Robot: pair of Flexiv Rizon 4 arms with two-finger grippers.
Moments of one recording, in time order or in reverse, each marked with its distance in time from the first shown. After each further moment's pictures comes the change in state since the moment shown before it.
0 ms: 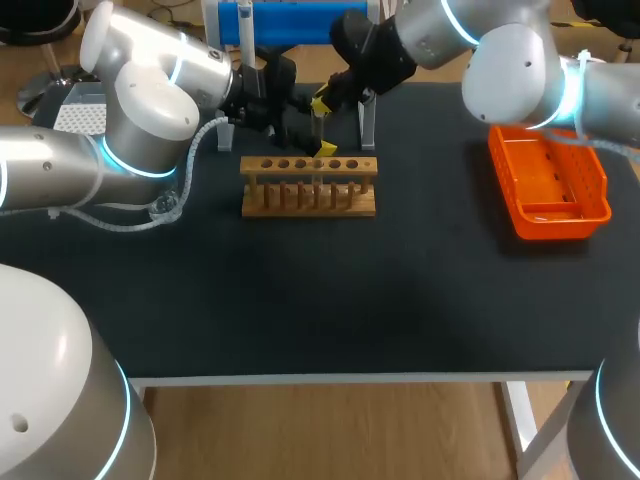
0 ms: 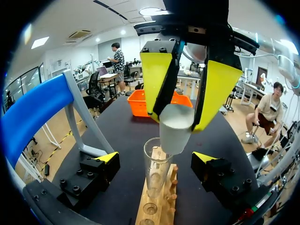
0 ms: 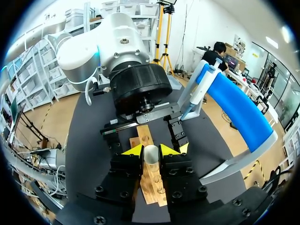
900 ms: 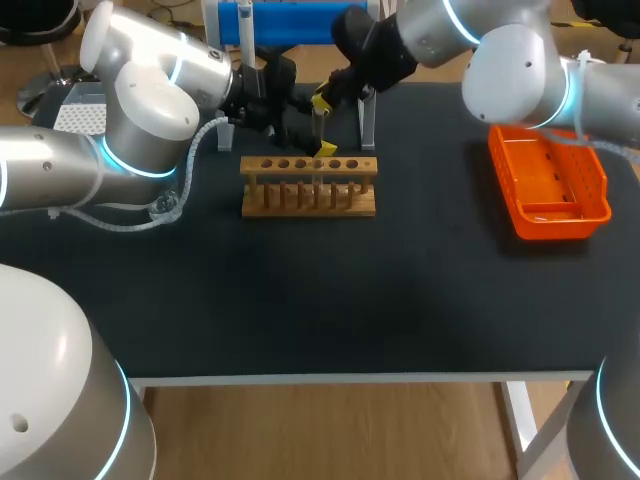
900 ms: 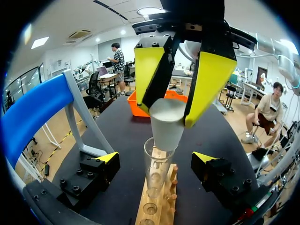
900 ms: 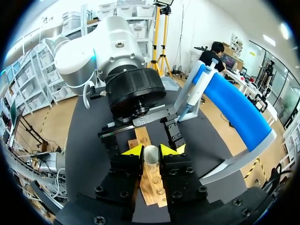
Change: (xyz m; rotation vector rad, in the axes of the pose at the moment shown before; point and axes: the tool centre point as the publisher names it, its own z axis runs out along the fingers) left arm 0.000 0.000 0.000 0.000 0.000 0.000; right arm -0.004 0.003 -0.001 -0.016 -0.009 0.022
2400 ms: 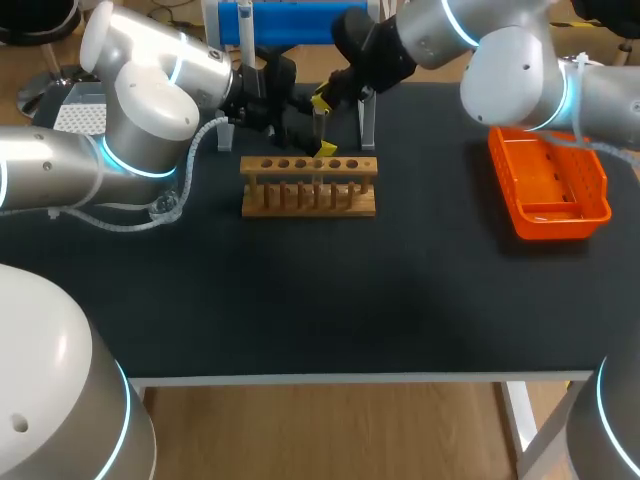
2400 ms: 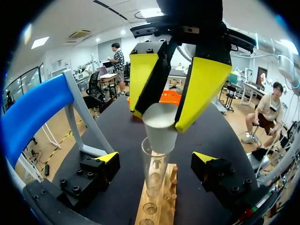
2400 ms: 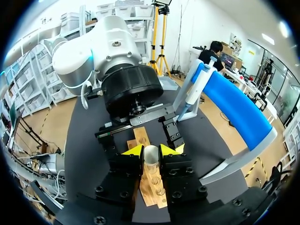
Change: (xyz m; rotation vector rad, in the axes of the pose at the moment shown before) left arm 0.000 0.000 0.000 0.000 0.000 0.000; right arm -0.004 0.001 0.002 -0.012 -0.009 0.013
